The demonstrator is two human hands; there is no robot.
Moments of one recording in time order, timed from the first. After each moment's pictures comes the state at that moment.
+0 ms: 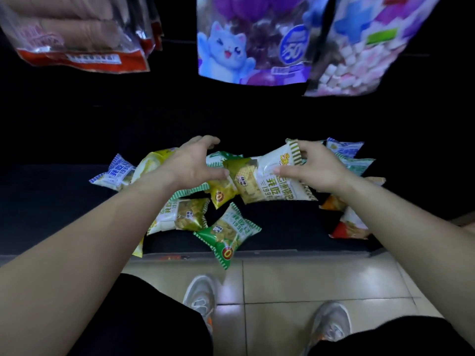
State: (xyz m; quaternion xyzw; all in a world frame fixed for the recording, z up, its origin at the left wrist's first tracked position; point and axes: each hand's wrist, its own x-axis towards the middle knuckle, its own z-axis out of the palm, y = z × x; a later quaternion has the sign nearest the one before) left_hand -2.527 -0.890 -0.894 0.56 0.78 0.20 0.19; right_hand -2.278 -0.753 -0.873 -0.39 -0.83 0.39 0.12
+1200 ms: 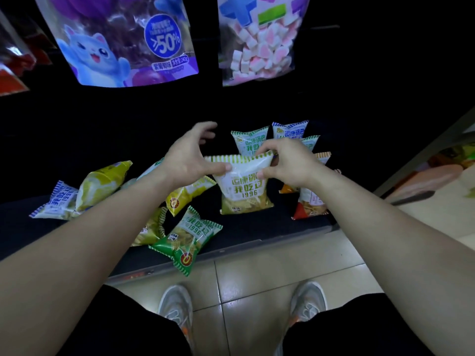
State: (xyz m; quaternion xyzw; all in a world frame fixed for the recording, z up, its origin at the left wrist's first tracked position) left_hand -2.414 -0.802 -0.895 0.58 0.70 0.32 0.24; right_hand -2.185 -0.714 -0.894 -0.42 -0.86 0.27 0.11
